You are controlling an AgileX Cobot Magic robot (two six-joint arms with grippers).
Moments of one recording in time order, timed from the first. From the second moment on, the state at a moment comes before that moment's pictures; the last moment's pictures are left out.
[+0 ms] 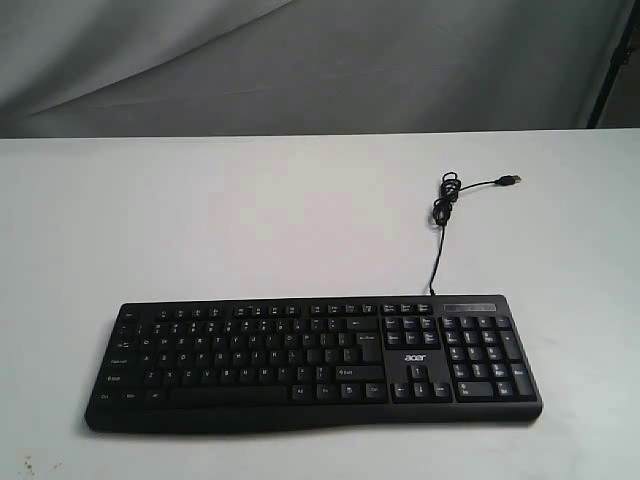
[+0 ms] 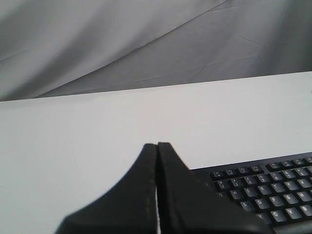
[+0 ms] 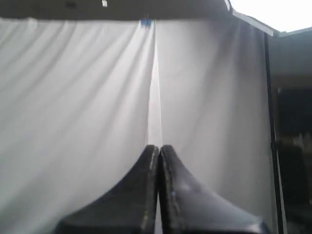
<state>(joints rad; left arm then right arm) -0.18 0.00 0.00 0.04 0.26 -0.02 0.06 0.01 0.00 -0.03 -0.41 0.03</state>
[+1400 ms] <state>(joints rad) -0.18 0.00 0.00 0.04 0.26 -0.02 0.03 1.44 -1.27 -0.12 0.57 -0.04</state>
